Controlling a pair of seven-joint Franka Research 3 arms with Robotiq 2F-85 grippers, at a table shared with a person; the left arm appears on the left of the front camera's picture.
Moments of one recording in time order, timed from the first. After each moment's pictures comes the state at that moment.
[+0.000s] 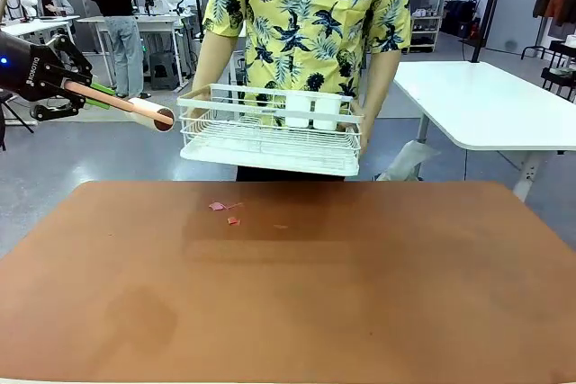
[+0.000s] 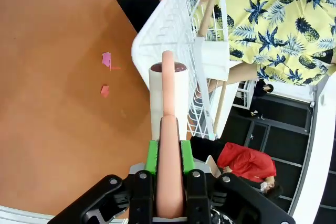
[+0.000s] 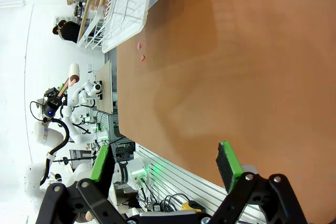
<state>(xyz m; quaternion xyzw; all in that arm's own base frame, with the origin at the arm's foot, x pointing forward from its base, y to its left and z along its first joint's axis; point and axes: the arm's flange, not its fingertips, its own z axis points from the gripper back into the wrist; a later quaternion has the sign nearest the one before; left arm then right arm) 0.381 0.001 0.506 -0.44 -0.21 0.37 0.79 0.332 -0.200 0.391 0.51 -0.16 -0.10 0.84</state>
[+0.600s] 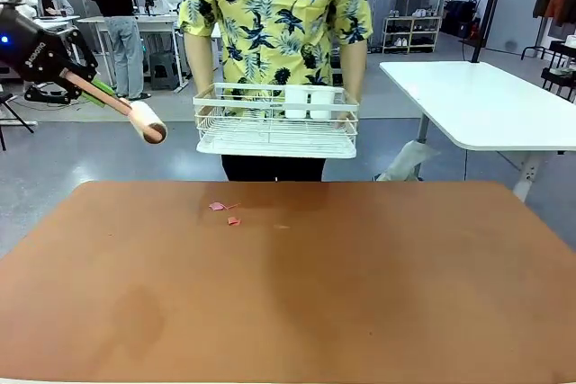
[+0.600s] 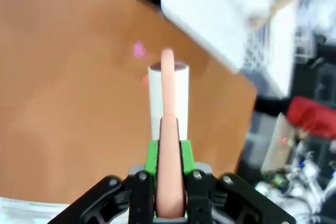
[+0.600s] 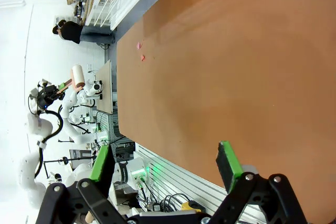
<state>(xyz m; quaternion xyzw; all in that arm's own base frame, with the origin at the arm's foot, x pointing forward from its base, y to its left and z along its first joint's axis) 0.431 -0.003 0.536 -0.31 -0.15 0.20 0.92 0.332 -0.200 0.391 0.51 -0.16 -0.10 0.84</state>
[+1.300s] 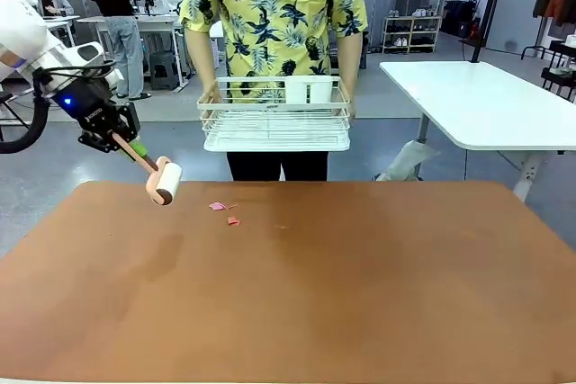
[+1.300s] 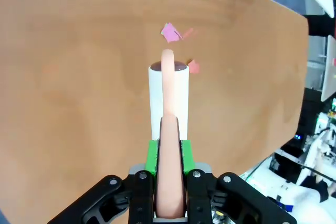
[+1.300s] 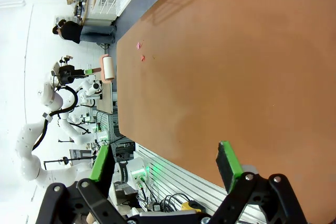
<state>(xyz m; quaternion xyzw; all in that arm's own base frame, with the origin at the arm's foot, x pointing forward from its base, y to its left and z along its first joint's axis) 0.542 -0.004 0.422 -0.27 -0.06 0.01 0.96 0.333 -0.200 0.391 0.51 -0.16 -0.10 0.84</state>
